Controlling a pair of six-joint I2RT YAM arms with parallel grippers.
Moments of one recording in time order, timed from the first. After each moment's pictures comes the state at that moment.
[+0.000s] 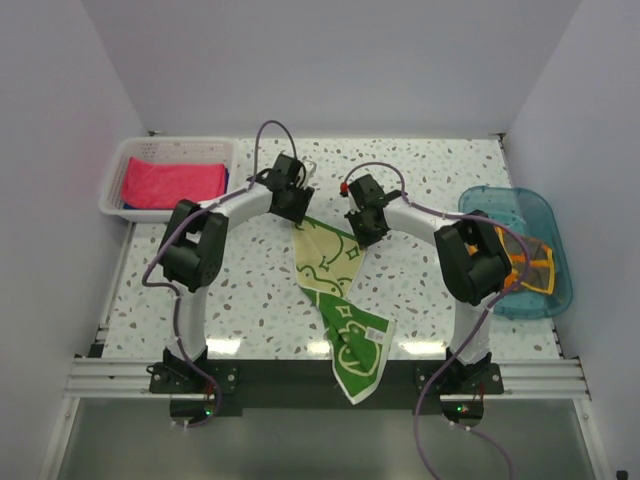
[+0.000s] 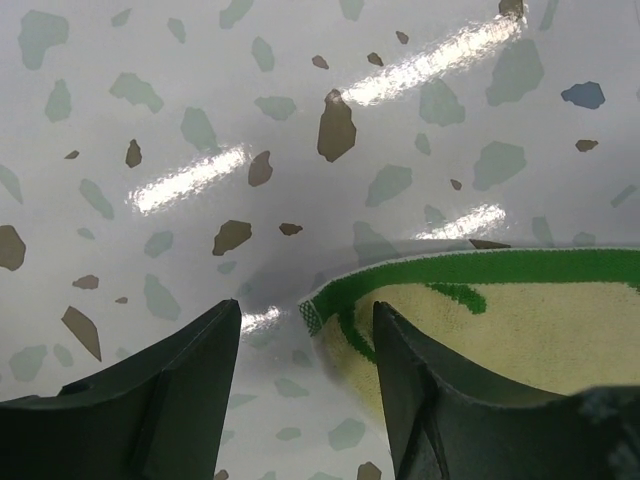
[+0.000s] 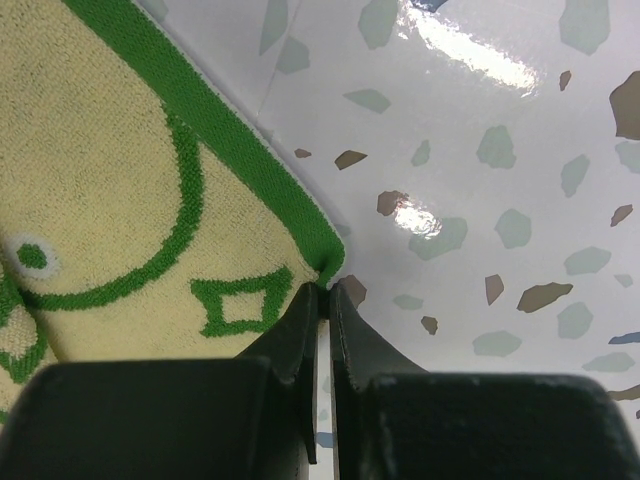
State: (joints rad) left arm -0.45 2.07 1.50 -0.40 -0.05 -0.04; right arm 0.52 1.95 1.32 -0.55 0.03 0.10
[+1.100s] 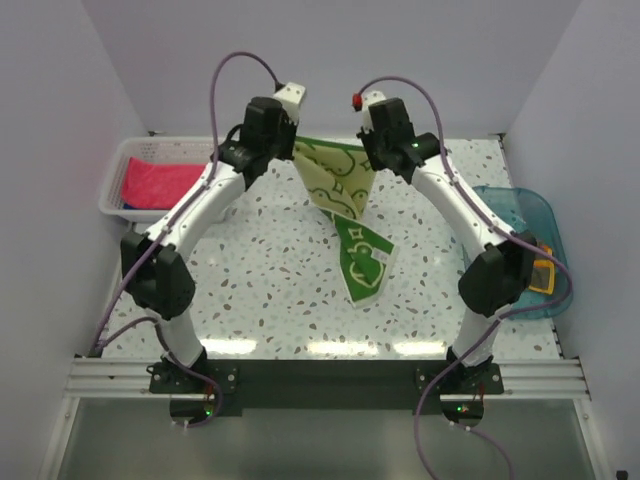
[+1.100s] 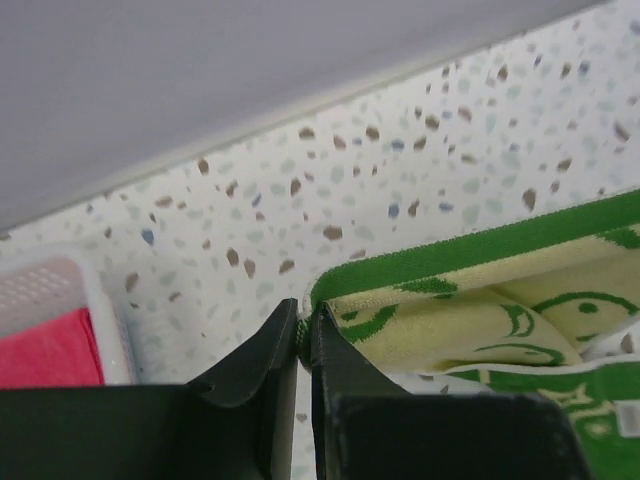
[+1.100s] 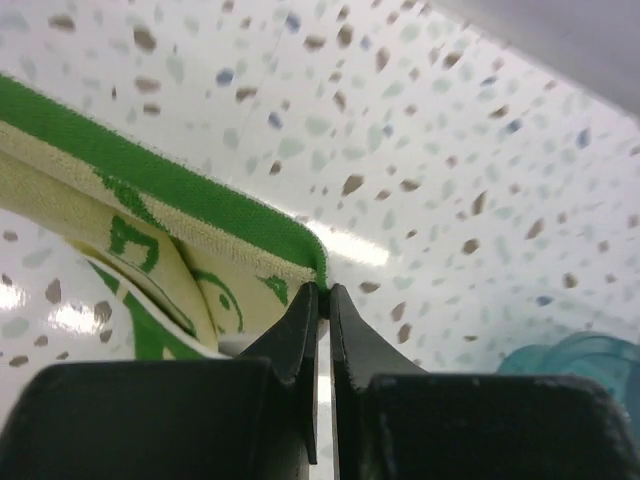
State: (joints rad) left arm -0.45 1.84 1.69 -0.39 -0.13 0.01; right arm 0.47 1.86 1.81 -0.71 0.25 -0.08
